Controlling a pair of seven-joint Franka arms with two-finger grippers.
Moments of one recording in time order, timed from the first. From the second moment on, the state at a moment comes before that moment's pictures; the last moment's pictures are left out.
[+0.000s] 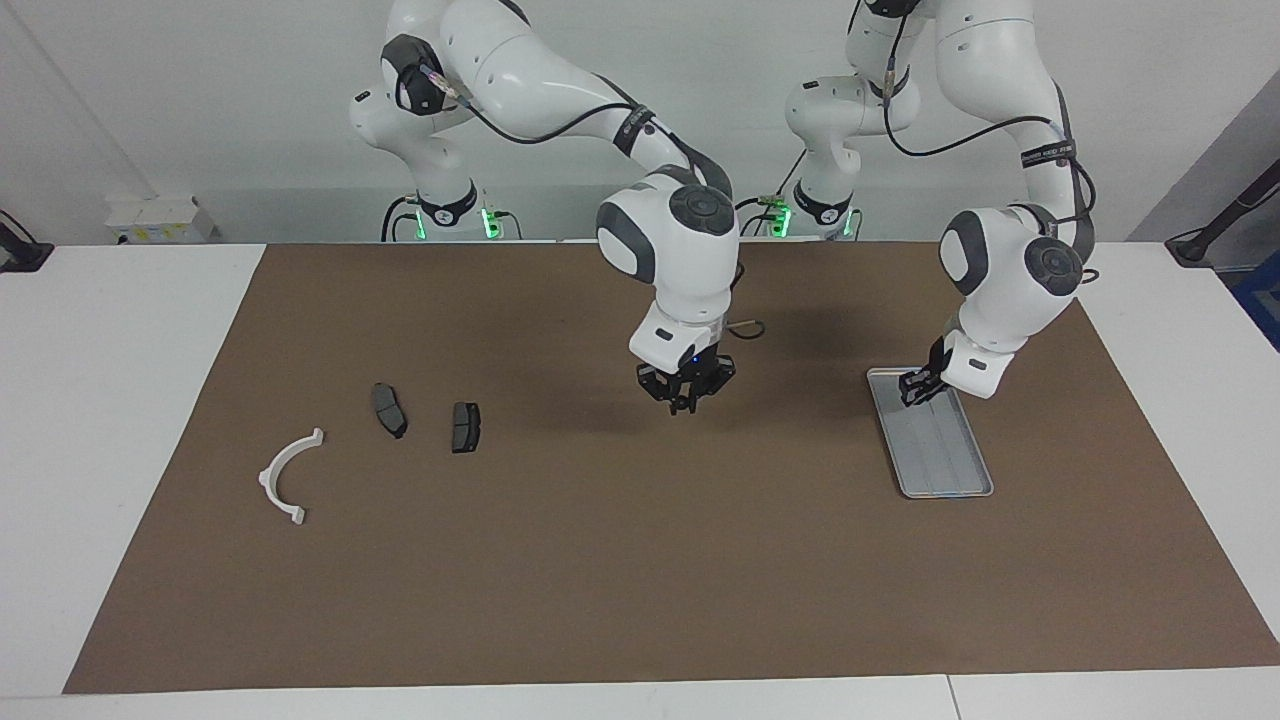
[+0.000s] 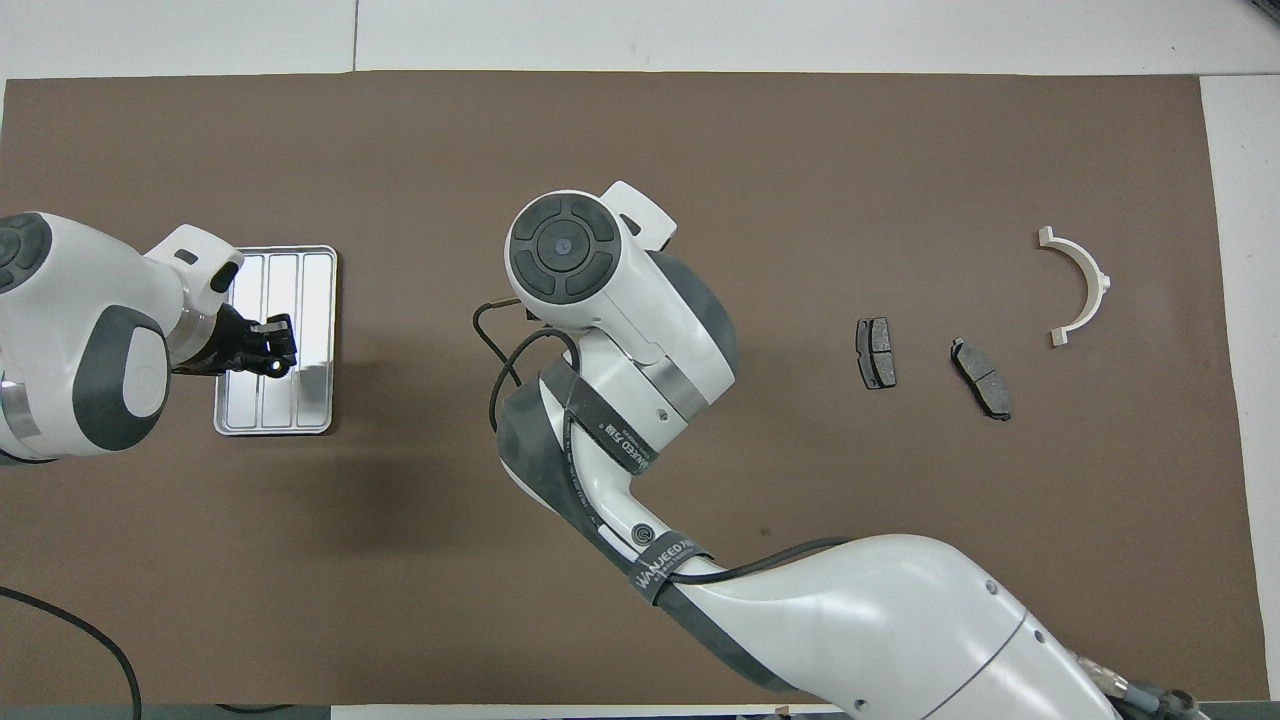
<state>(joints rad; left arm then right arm) 0.02 0.18 -0.03 -2.09 -0.04 2.19 -0.19 0.57 0.65 0.11 -1.27 -0.14 2.00 0.63</state>
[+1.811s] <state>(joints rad) 0.03 0.16 -0.04 -2.09 -0.04 2.23 -0.23 0.16 0.47 0.08 -1.33 -0.07 1.95 0.02</state>
